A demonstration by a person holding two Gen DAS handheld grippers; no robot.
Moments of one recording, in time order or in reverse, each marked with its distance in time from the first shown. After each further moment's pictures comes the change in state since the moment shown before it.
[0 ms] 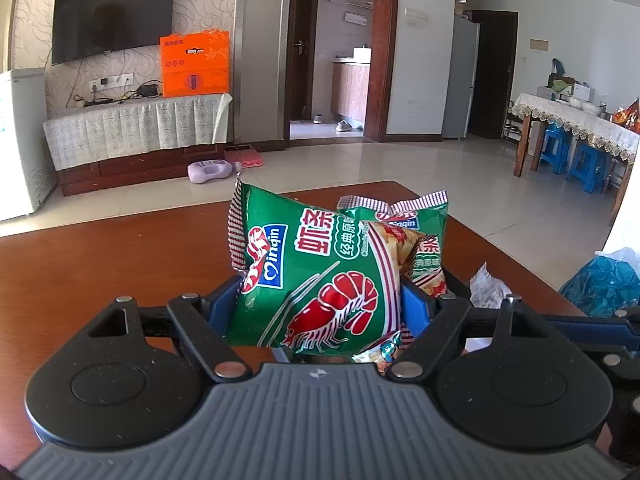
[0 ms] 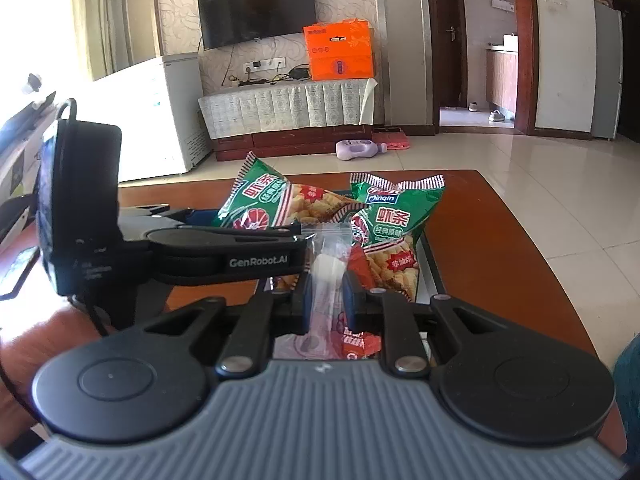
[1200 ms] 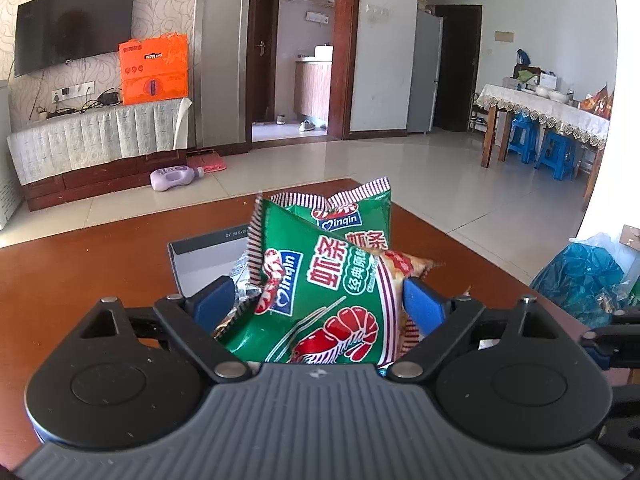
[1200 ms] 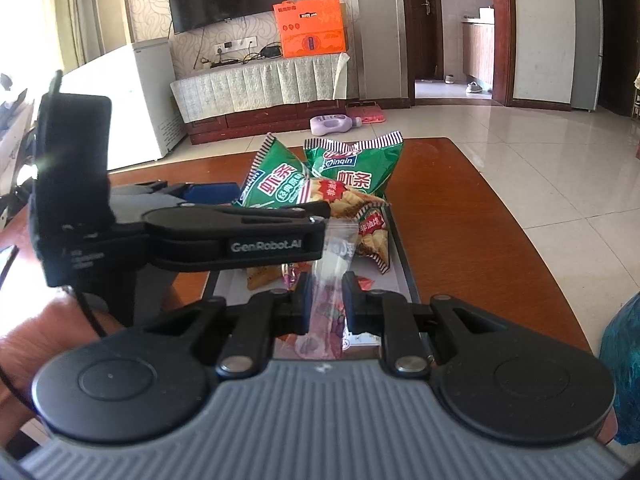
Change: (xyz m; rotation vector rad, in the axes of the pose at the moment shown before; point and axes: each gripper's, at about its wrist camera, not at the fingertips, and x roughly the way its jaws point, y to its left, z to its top) left arm 0.039 -0.022 0.003 0.060 -0.009 -0.102; right arm 0.021 -0.022 -0.005 0.051 0.072 -0.061
